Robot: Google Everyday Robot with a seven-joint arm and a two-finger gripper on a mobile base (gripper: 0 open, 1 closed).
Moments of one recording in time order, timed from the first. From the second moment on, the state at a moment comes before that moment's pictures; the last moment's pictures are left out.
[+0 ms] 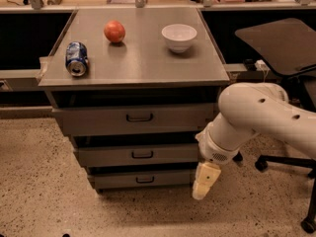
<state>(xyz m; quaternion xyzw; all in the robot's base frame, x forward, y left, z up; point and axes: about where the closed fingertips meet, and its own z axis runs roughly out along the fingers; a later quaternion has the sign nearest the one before) 0.440 -0.126 0.695 -0.62 0.77 0.09 0.11</state>
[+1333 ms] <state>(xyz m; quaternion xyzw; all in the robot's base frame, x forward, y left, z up) 0.524 -0.113 0.493 -0.60 0.79 0.03 0.13</state>
